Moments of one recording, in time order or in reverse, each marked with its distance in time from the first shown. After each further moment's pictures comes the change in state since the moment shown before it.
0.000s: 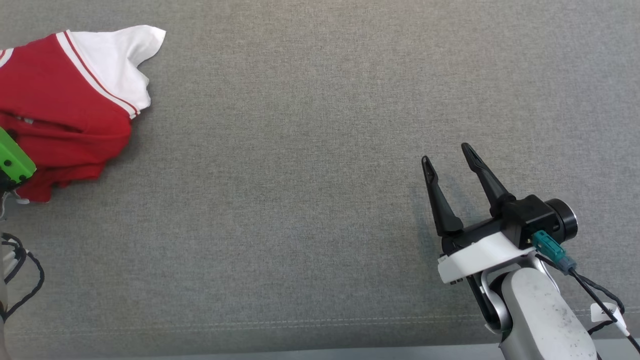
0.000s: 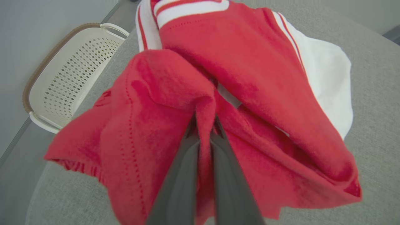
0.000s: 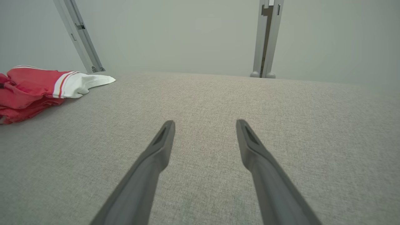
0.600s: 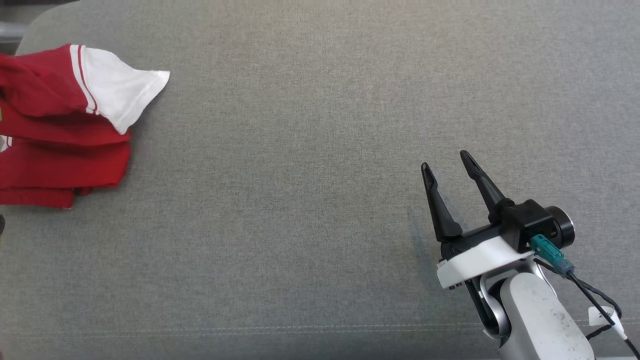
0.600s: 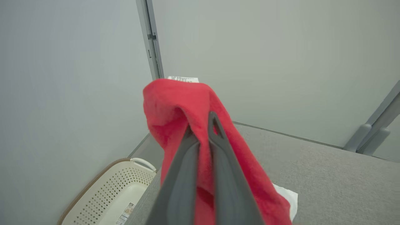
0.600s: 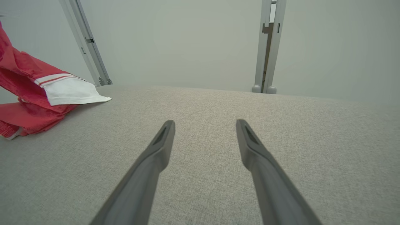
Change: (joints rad) left arm -0.052 0.030 -0.057 -0.146 0.105 0.072 -0.378; right arm 0.012 0.008 -0.004 0.018 0.014 0.000 0.000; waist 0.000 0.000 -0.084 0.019
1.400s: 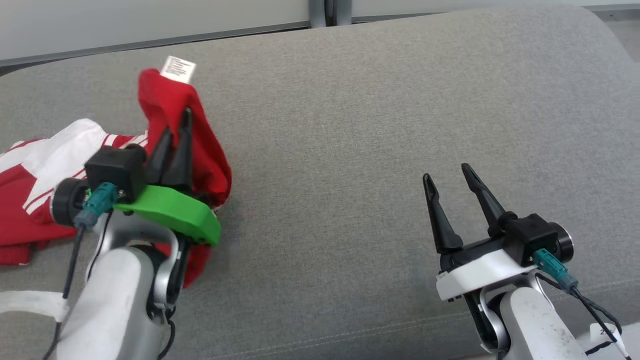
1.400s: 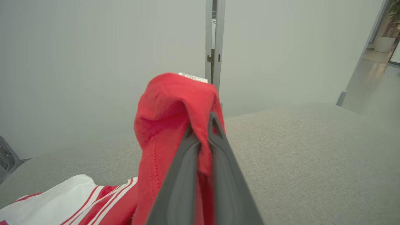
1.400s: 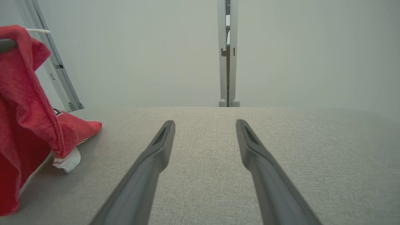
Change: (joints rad) left arm 0.580 -0.182 -0.248 -0.905 0.079 0.111 0.069; right arm 0.059 0.026 -0.008 -0.036 0.018 0.000 0.000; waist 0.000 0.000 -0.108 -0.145
